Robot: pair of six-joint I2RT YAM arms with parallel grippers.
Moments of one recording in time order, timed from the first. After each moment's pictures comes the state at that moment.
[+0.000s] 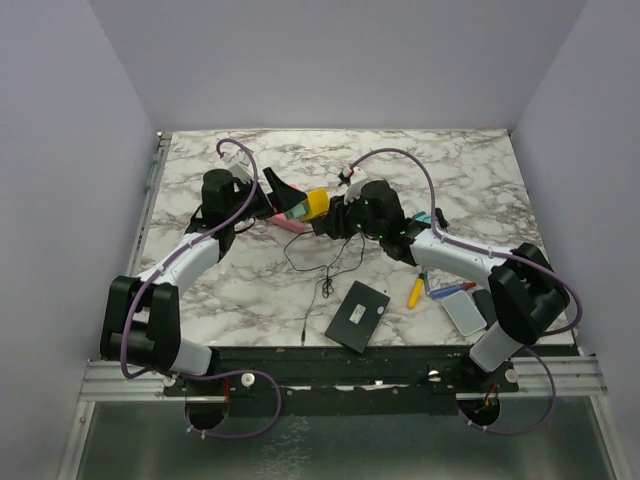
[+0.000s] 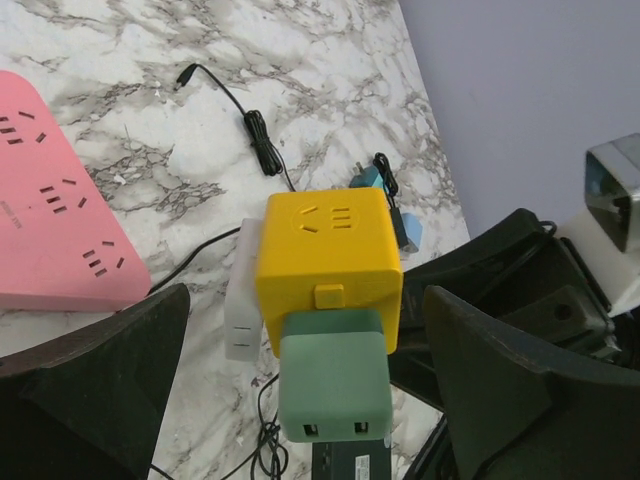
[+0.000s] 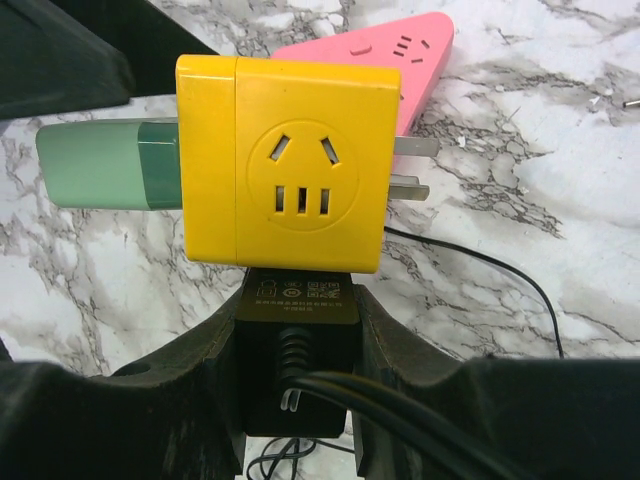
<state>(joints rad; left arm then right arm) -0.20 1.41 0.82 0.34 0.57 -0.71 0.70 1.63 1.02 0.22 -0.16 0.27</state>
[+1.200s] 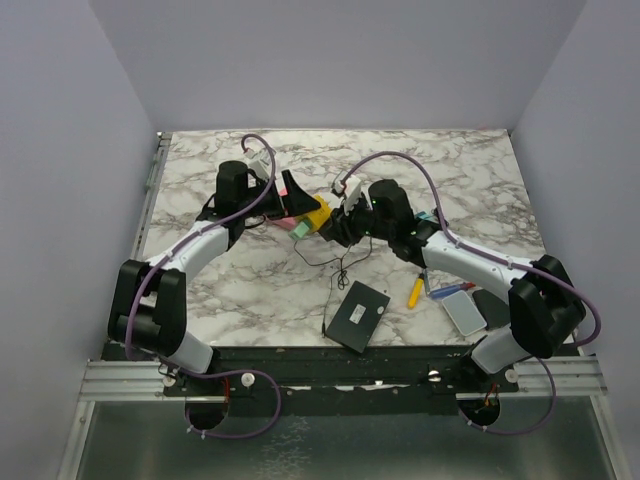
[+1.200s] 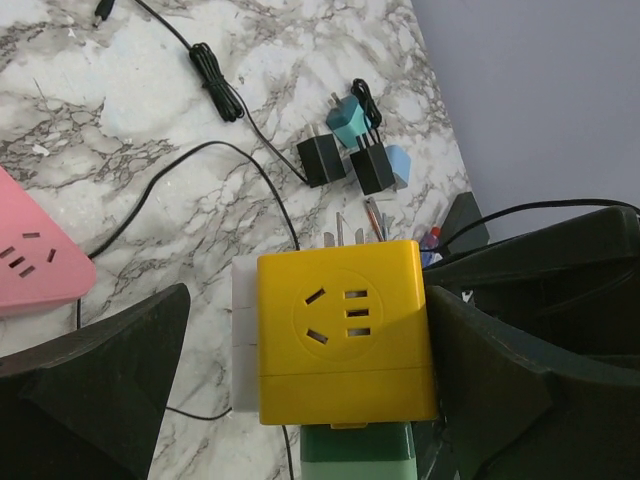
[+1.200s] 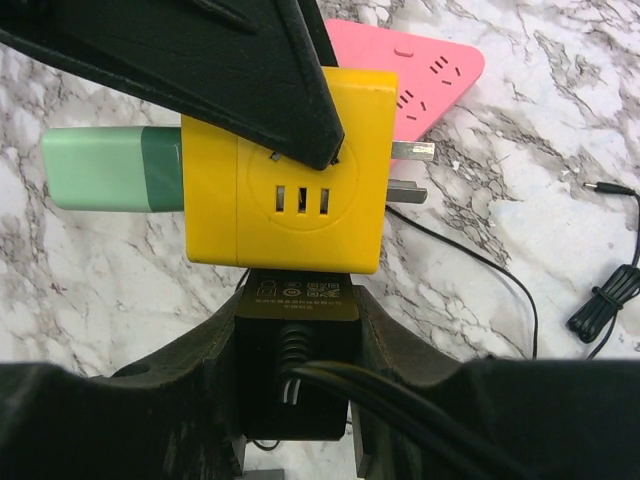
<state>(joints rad) -0.26 1.50 0.93 0.21 0.68 -0.62 0.70 1.53 1.01 0.10 -0.29 -0.09</state>
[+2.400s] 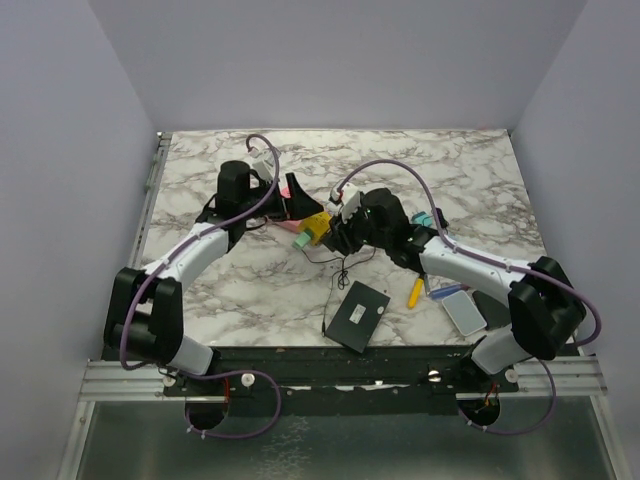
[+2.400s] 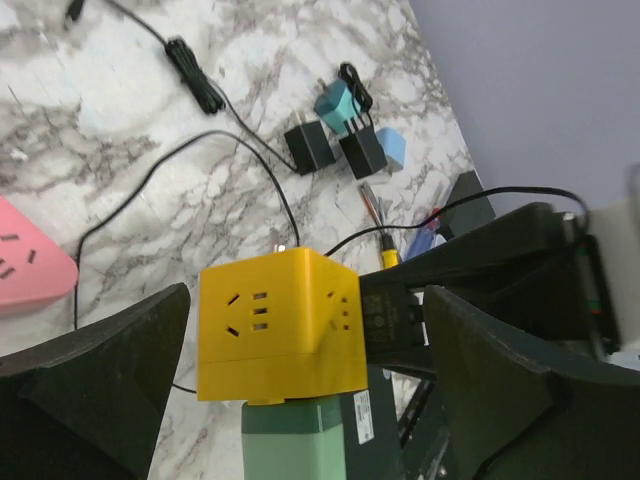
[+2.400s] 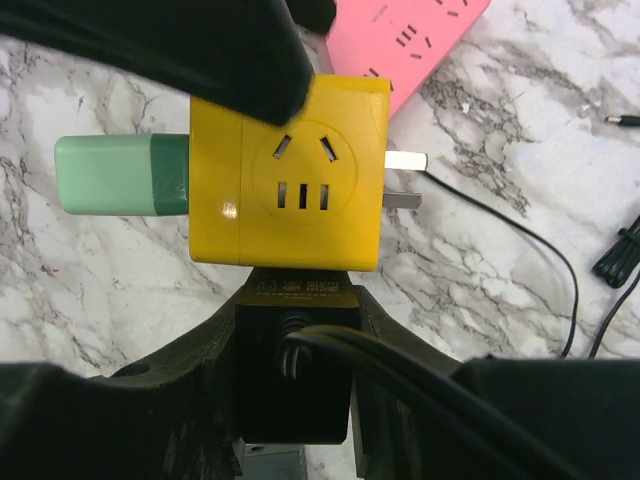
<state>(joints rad) -0.29 1.50 0.94 0.15 0.71 -0.57 0.75 1.52 0.98 0.05 -0.19 -0.07</state>
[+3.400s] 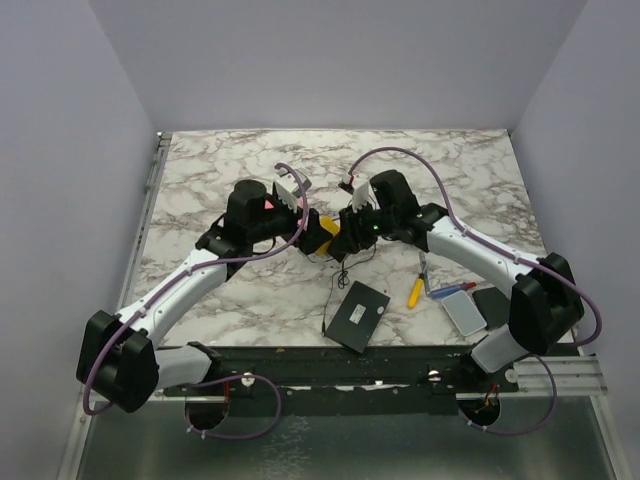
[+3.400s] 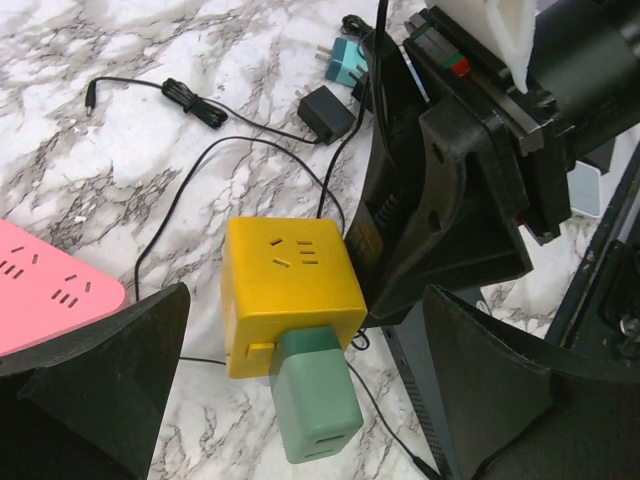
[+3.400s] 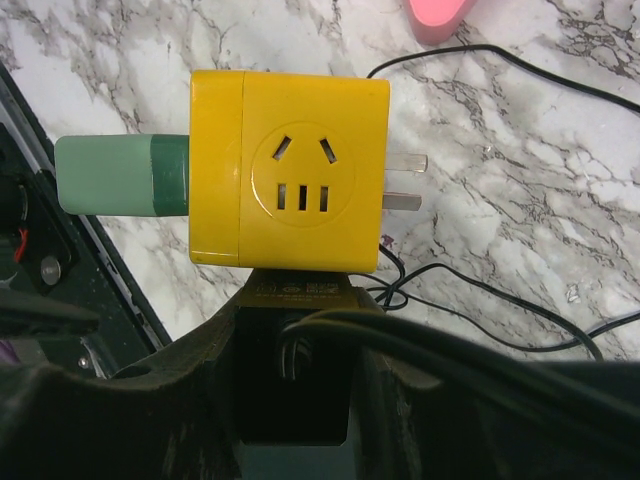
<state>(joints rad) -0.50 1.22 0.87 0.00 0.49 -0.09 0.63 1.55 1.14 -0.32 -0.44 0.11</state>
